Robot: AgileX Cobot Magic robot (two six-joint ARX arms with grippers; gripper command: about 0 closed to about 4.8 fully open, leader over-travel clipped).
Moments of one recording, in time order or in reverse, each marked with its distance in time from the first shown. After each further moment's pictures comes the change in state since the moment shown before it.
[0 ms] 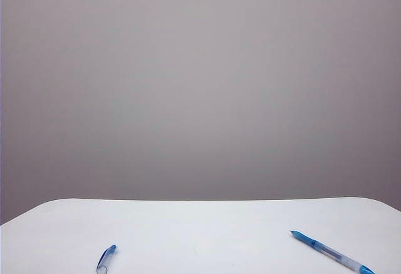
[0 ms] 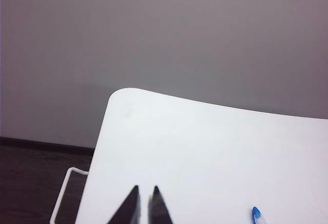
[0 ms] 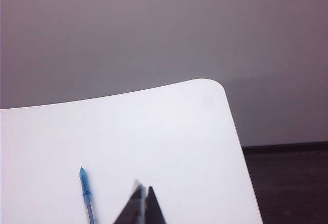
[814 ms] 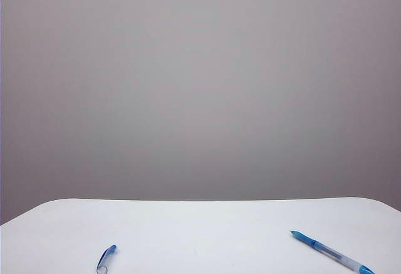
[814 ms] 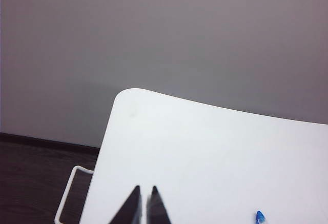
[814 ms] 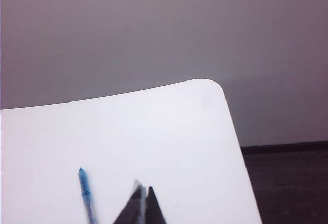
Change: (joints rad) left arm 0.023 0.000 0.000 0.000 0.000 -0.015; right arm 0.000 0.000 0.000 0.000 0.002 0.000
